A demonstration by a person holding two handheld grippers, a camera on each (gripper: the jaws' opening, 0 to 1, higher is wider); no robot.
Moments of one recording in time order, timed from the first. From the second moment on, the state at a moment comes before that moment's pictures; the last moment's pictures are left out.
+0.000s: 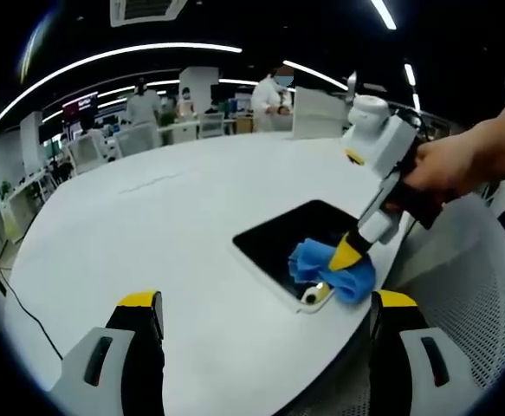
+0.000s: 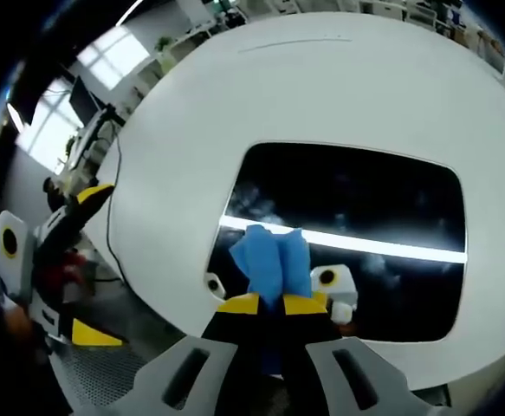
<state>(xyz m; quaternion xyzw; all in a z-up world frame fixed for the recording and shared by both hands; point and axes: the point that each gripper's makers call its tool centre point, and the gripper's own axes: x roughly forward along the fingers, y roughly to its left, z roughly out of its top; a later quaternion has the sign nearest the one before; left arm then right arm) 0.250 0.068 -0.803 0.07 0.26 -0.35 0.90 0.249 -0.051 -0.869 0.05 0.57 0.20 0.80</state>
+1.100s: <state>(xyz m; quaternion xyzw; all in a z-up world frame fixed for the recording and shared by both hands) 0.249 0.070 -0.806 0.07 0.27 -0.35 0.89 0.246 -0.095 -0.869 0.08 0.58 0.17 0.80</state>
